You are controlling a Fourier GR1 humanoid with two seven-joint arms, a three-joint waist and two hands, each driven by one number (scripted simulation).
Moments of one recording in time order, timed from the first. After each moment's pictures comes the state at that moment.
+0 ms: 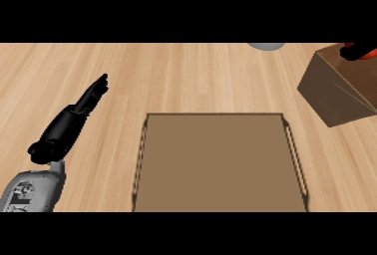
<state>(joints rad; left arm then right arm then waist) -0.22 0.25 0.01 -1.54 -0.13 -0.22 -0.08 -1.04 -0.51 -0.40 -0.67 1.16 0.14 0.36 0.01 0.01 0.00</state>
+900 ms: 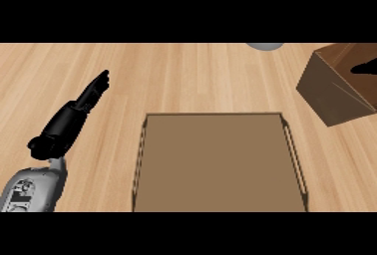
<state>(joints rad) -0.24 0.23 0.01 -1.56 -0.13 -0.23 -0.03 -1.01 -0.62 -0.55 -0.49 0.94 0.24 -0.02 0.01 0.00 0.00</state>
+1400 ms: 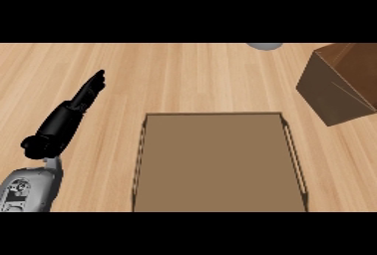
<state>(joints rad) -0.24 0.25 0.03 -1.55 -0.12 -0.24 -0.04 -1.01 -0.65 -0.94 -0.48 0.58 0.09 -0.07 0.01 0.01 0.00</state>
